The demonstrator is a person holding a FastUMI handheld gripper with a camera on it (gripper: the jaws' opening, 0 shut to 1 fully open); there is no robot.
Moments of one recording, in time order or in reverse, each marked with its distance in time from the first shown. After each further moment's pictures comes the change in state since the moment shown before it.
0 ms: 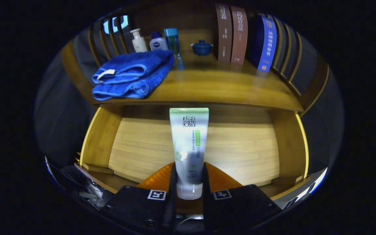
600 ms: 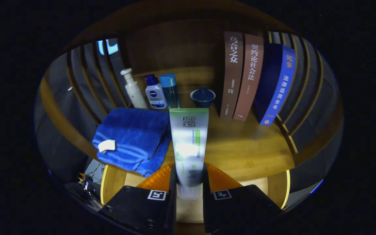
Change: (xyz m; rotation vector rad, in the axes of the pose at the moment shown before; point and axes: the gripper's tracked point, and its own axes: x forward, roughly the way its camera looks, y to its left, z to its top) arm 0.039 0.004 0.169 0.035 -0.143 -0.012
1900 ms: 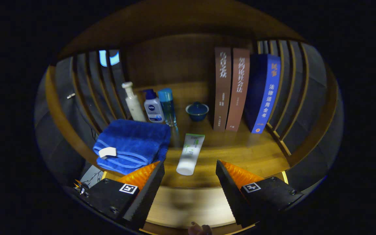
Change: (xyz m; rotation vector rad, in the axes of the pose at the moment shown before) arm -0.063 -0.001 -0.002 0.006 -0.277 -0.018
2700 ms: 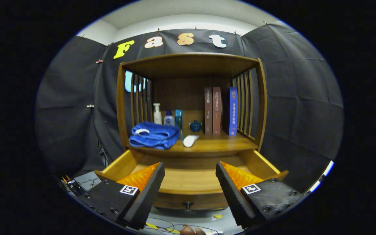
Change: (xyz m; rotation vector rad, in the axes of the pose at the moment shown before) arm -0.159 -0.006 -0.145 -0.053 -0.347 -0.022
